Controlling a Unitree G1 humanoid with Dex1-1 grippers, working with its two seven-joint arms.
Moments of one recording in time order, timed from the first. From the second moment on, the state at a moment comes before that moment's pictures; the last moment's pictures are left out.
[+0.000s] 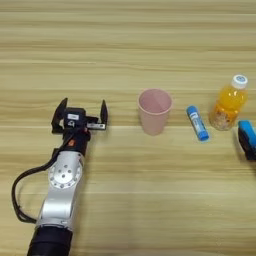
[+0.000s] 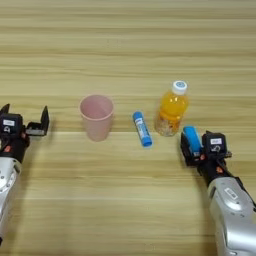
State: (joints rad) left arm -0.04 0.05 0.01 0.17 0.03 -0.24 0.00; right arm 0.12 -0.26 -0.20 -0.01 0.15 0.05 0.22
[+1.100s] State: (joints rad) left arm 0.15 0.14 -0.12 -0.04 -0.01 -0.16 -0.27; right arm 0.11 -0.21 -0.25 -0.03 0.15 0.03 0.09
